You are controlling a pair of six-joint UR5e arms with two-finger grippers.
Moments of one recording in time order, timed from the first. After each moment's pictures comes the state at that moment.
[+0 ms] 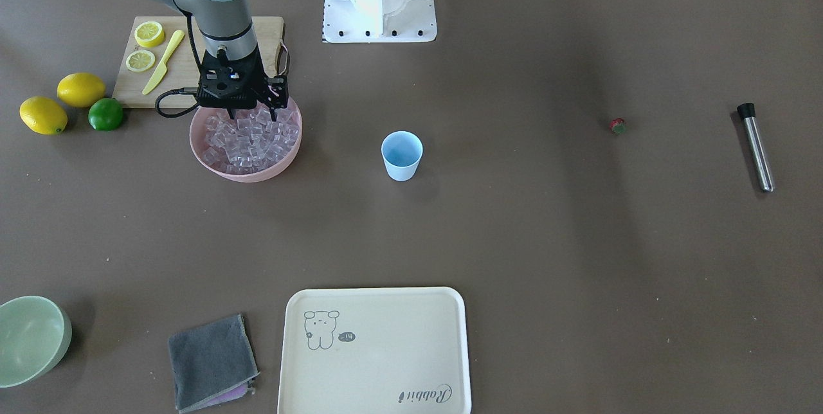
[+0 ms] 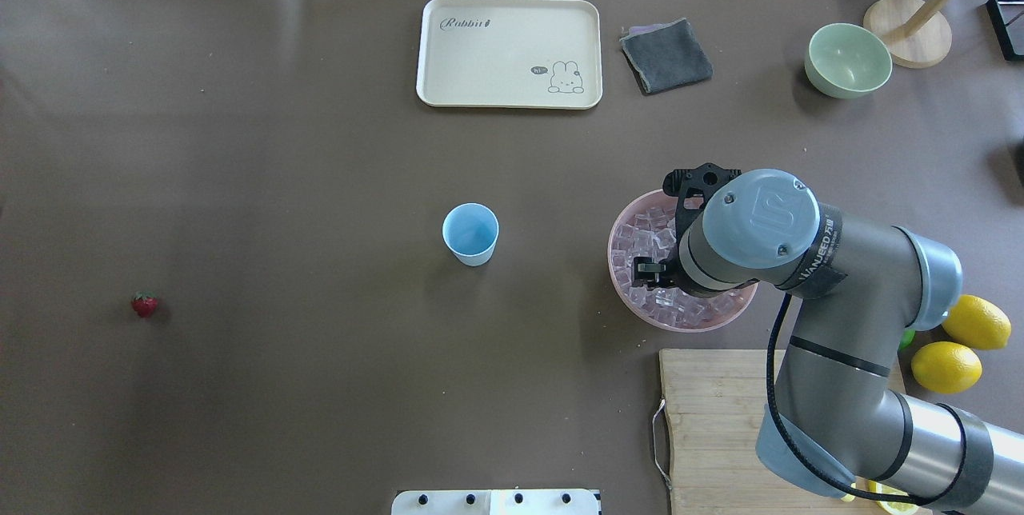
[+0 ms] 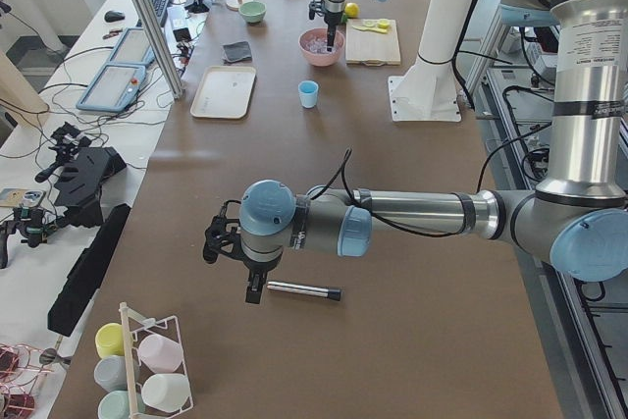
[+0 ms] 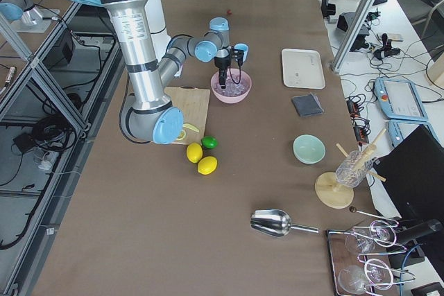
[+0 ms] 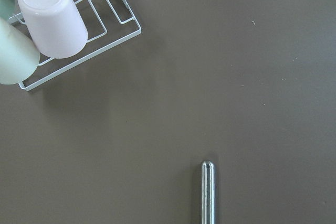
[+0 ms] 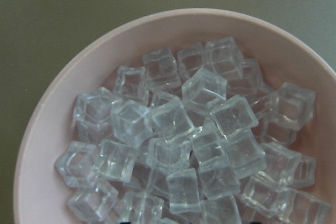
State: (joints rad) left arm -1.69 -1.54 -1.63 -1.70 -2.42 0.04; right arm 0.49 -1.24 1.98 -1.65 1.80 1.24
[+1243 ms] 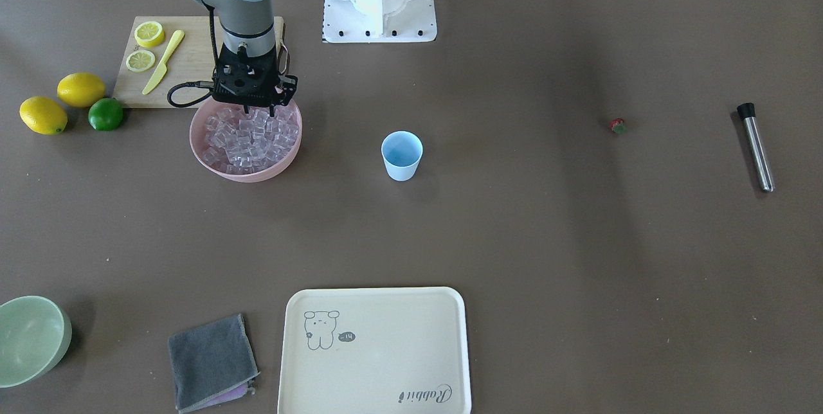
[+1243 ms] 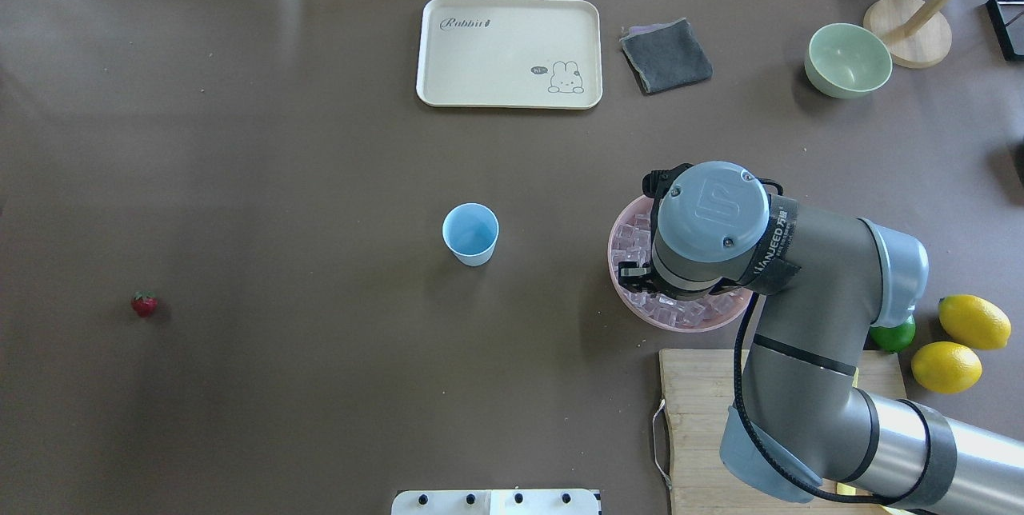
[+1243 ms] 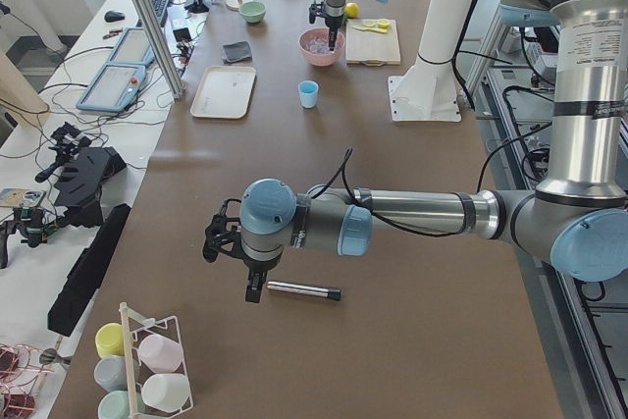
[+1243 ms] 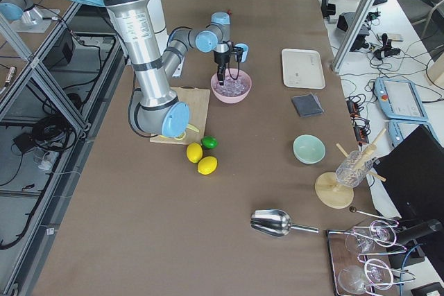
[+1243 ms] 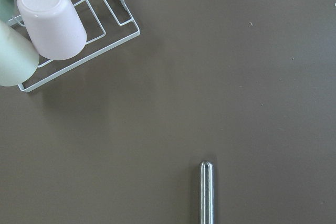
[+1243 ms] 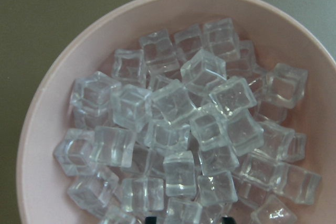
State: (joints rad) left arm -1.69 -1.54 -1.64 -1.70 -2.42 0.04; right arm 0.47 -1.16 1.98 -1.84 1.79 1.25
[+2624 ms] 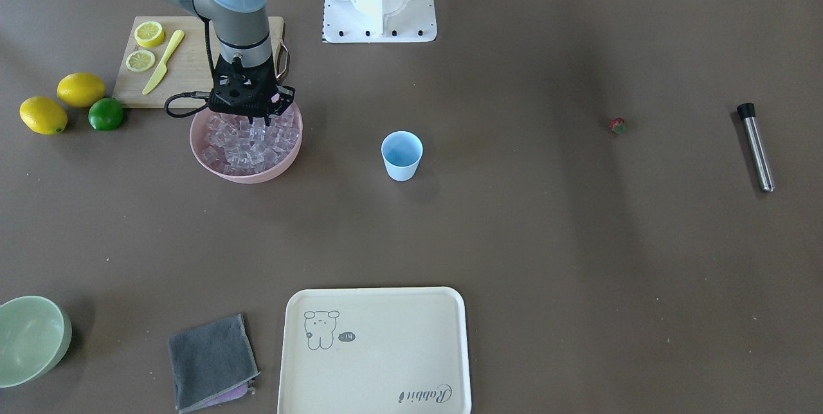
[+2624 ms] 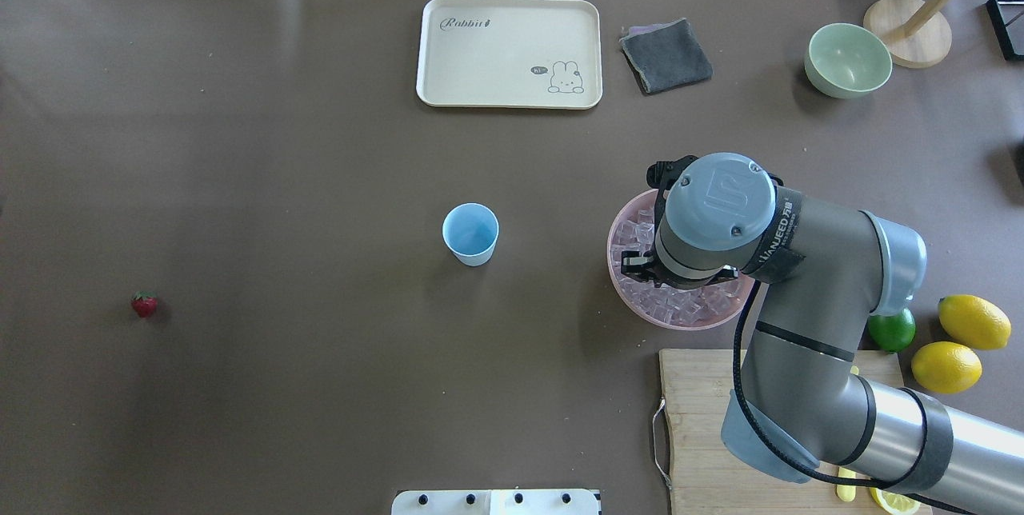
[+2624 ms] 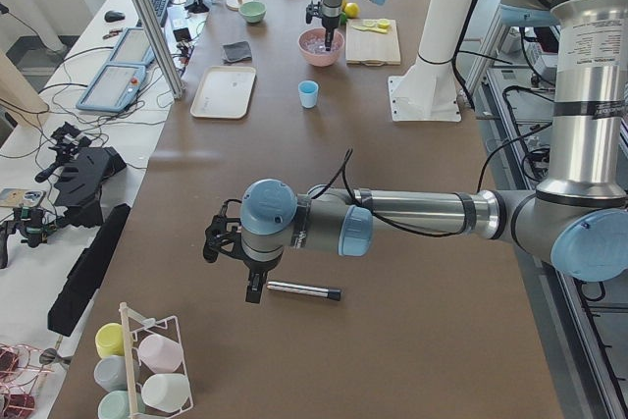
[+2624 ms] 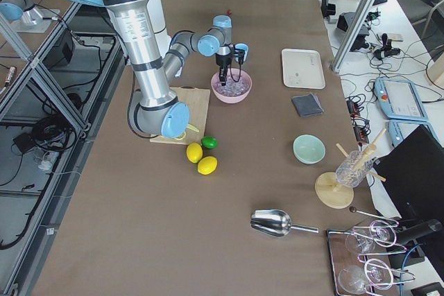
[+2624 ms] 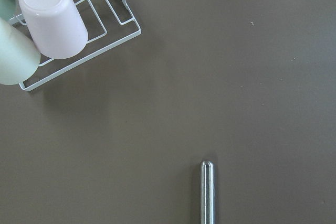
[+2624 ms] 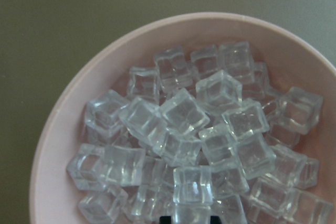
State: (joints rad) left arm -1.70 -1.54 -1.64 -1.70 -2.42 0.04; right arm 0.51 -1.15 1.97 -1.77 1.81 1.26
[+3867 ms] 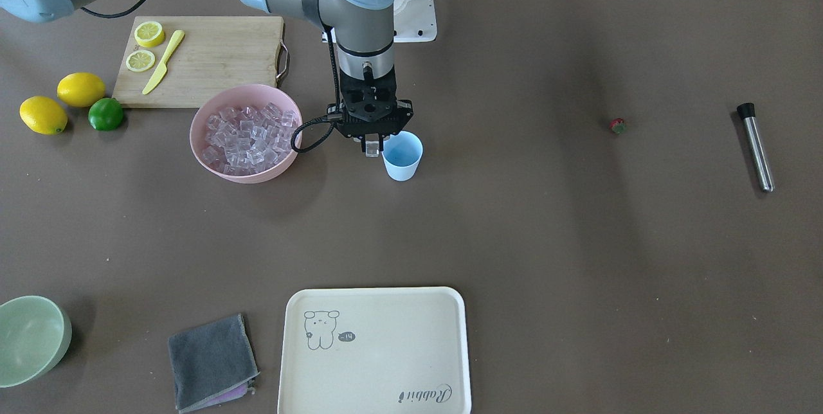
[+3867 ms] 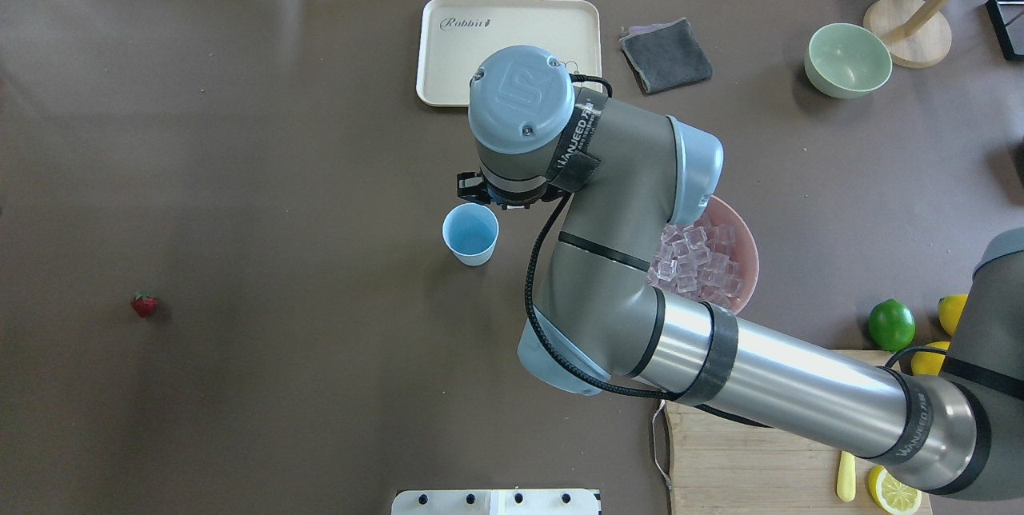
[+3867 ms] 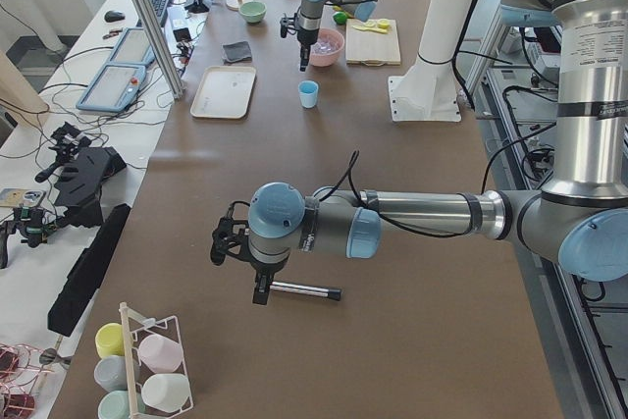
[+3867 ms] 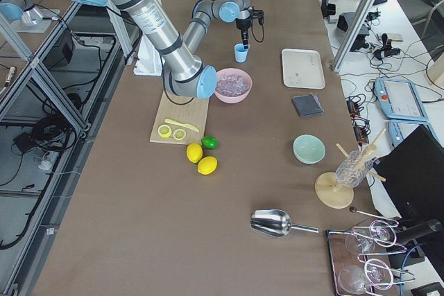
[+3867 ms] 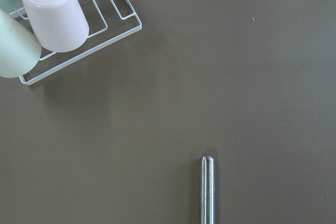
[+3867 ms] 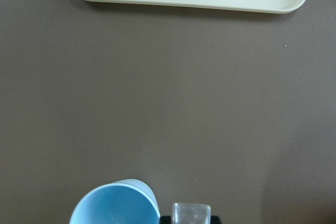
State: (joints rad) left arm -1.70 -1.51 -1.66 -1.70 -2.44 0.04; right arm 0.52 -0.67 1.58 -1.69 1.77 1.16
